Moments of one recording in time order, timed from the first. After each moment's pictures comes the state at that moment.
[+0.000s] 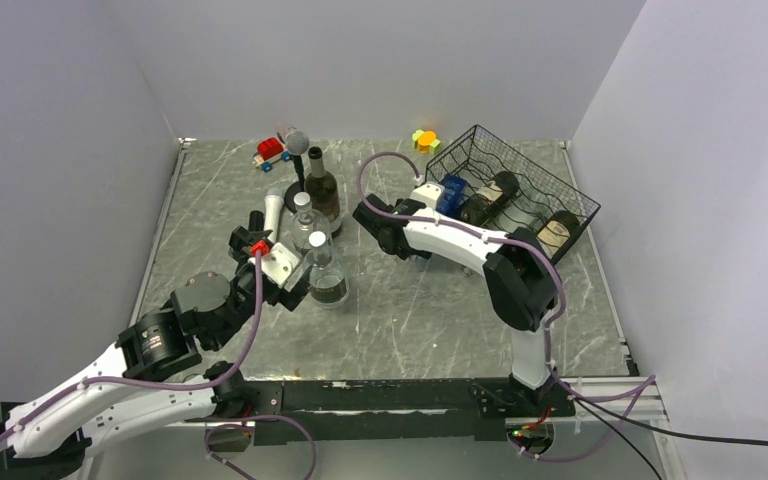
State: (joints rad) left arm -1.06 0.55 0.86 -0.45 -0.52 0.29; right arm 0.82 1.93 1.48 -0.92 0.84 1.21
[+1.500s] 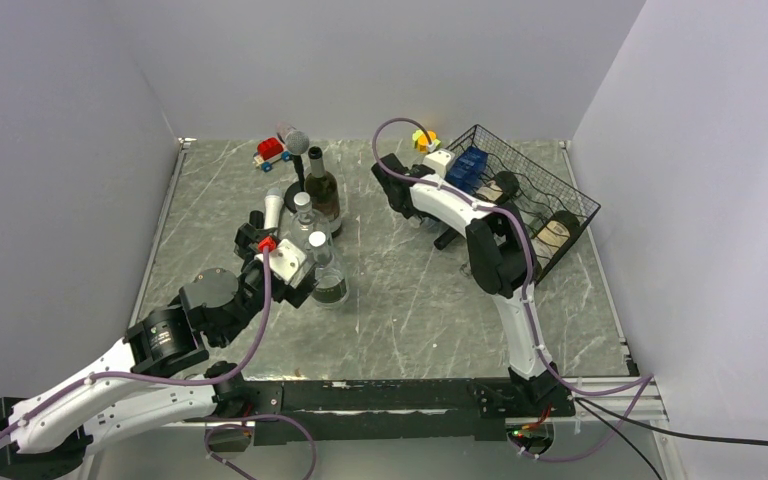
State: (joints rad) left arm -1.06 0.59 0.86 -0.41 -0.53 0.29; right arm 0.58 2.23 1.83 -0.85 0.91 1.02
